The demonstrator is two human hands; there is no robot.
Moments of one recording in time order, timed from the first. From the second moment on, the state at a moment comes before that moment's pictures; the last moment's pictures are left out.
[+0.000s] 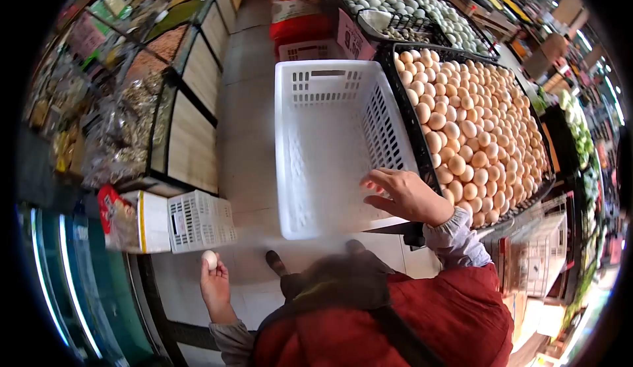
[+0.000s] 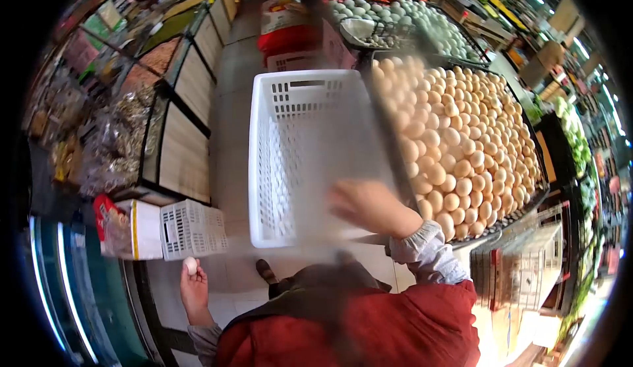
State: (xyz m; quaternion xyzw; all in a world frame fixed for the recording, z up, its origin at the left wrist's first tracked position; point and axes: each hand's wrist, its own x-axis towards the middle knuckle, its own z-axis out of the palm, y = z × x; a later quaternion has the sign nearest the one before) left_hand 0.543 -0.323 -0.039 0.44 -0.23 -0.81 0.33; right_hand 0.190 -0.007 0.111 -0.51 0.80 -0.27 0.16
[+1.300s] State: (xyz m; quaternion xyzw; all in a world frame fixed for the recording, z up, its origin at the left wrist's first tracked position) left_hand -0.235 -0.547 -0.235 -0.08 -0.85 -0.44 -0.29; right_hand 0.346 -0.147 0.011 0.63 0.66 -0.39 -0.16
